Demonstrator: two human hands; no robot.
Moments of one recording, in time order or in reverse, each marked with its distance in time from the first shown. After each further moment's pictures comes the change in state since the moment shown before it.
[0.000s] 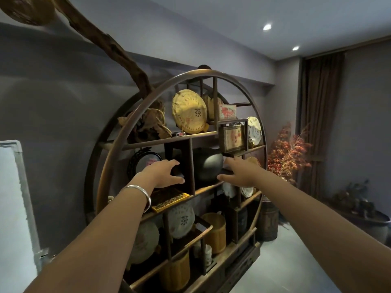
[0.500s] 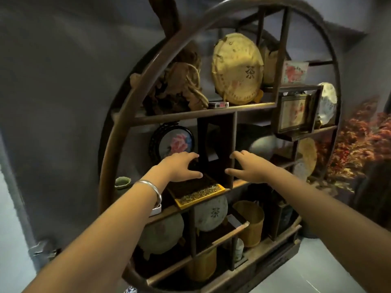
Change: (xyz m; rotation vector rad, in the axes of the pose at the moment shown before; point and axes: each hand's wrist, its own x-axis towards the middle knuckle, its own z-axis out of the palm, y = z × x) left_hand 0.175 -0.141 0.099 -0.040 -0.075 -0.065; right_hand 0.253 0.013 0.159 0.142 -0.143 -0.157
